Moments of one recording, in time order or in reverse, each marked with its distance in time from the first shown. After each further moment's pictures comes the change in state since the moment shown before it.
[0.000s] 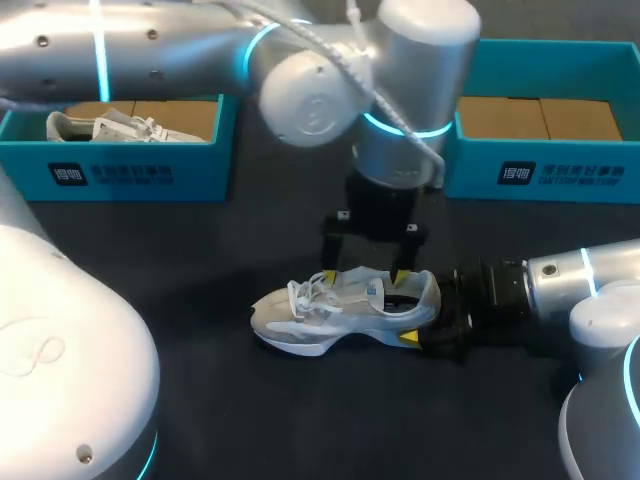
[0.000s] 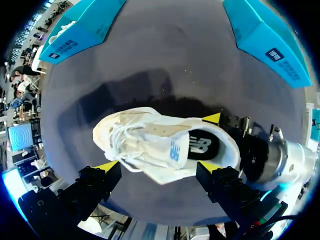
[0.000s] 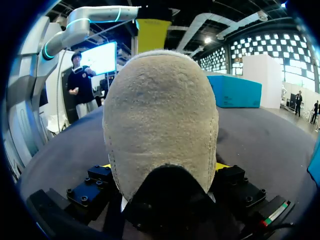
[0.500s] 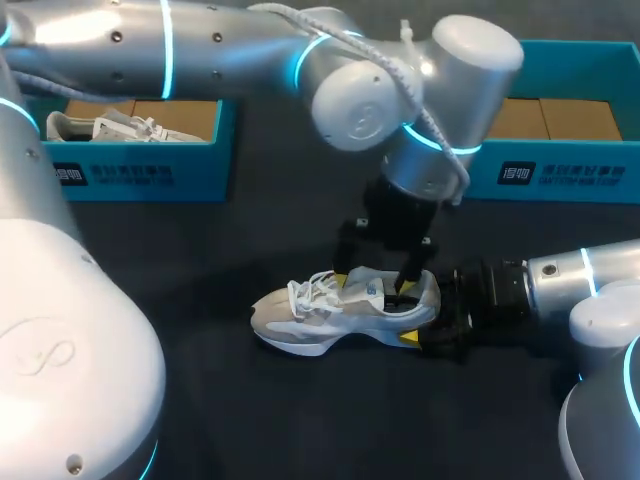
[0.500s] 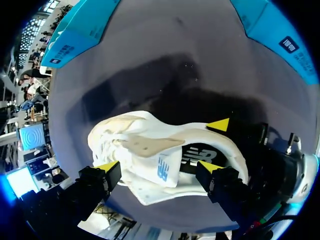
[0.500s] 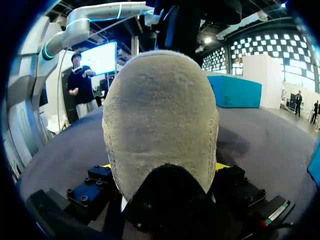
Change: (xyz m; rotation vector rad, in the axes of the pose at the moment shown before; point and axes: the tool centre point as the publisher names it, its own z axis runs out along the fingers) left arm 0.016 -0.010 0.030 -0.027 -0.135 0.011; right arm 0.000 0.000 0.000 0.000 0.000 0.000
